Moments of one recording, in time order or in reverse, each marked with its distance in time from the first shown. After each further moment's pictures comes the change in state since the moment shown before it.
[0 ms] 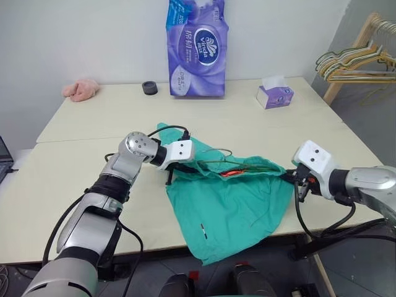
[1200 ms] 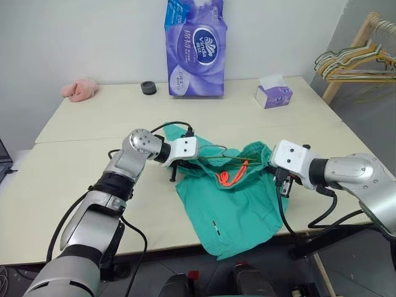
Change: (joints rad) left arm -0.017 -0.008 0.000 -0.048 0.020 0.036 0.018; right arm -0.258 0.008 0.304 -0.007 -0.246 -0.187 0.062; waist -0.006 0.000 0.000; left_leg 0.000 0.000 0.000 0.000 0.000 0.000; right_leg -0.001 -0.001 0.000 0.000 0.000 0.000
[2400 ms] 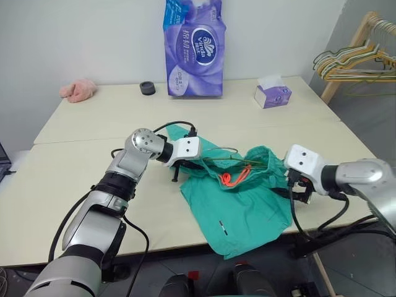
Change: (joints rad) left arm 0.000 -0.017 -0.001 -0.018 -0.005 0.013 -0.008; right arm 0.061 -0.012 -0.042 0.131 -0.004 0.010 0.080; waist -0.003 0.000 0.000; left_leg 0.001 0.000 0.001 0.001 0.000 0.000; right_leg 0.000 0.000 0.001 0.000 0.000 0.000
